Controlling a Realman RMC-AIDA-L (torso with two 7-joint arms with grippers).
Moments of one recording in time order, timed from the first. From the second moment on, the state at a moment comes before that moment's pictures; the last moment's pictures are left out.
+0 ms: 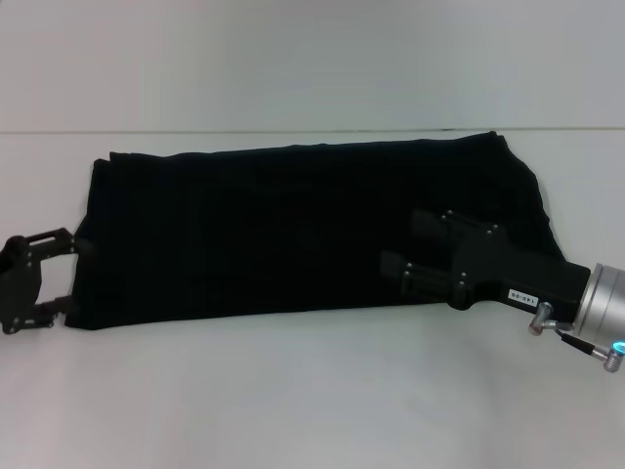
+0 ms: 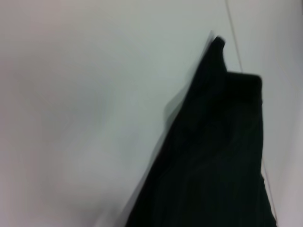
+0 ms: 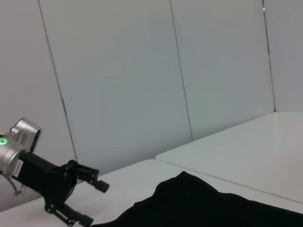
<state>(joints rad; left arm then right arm) -0.57 -1.97 0.15 0.62 2.51 1.39 -2.81 0.54 2.09 -0.92 -0.38 -1.53 -1.33 1.05</state>
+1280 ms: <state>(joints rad) -0.54 -1.97 0.19 0.64 2.54 1.38 -2.82 0.54 2.10 -0.92 -0.39 -1.53 -1.33 1.05</state>
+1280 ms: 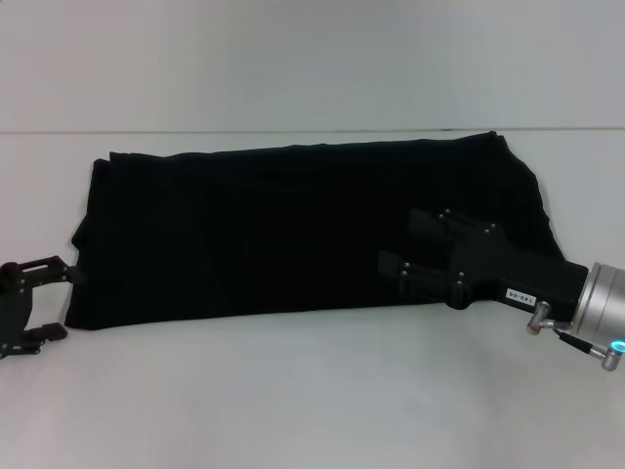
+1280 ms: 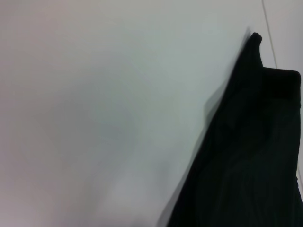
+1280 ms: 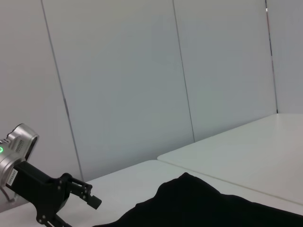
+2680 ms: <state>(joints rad) -0.57 -1.97 0.21 0.60 2.54 1.31 -2.82 0.54 2.10 -0.92 -0.38 -1.53 -1.33 1.05</state>
